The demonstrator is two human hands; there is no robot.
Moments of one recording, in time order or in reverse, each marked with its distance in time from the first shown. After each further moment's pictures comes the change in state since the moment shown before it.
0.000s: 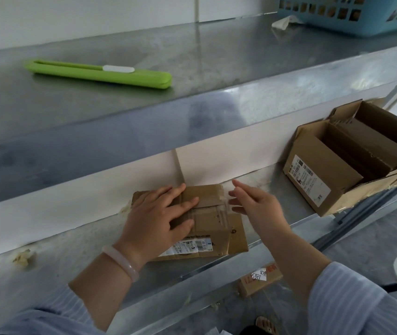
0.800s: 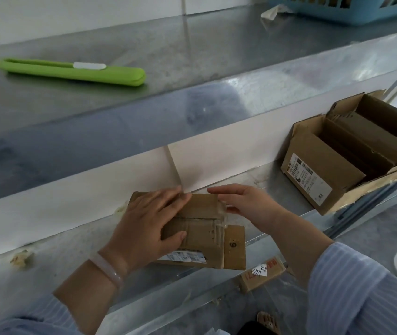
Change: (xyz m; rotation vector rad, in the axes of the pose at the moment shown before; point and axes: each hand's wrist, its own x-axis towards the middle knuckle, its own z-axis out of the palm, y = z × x) left_hand -0.010 0.000 -0.002 -0.009 0.026 0.102; right_hand 0.017 -0.018 -0.006 0.023 -0.399 0.174
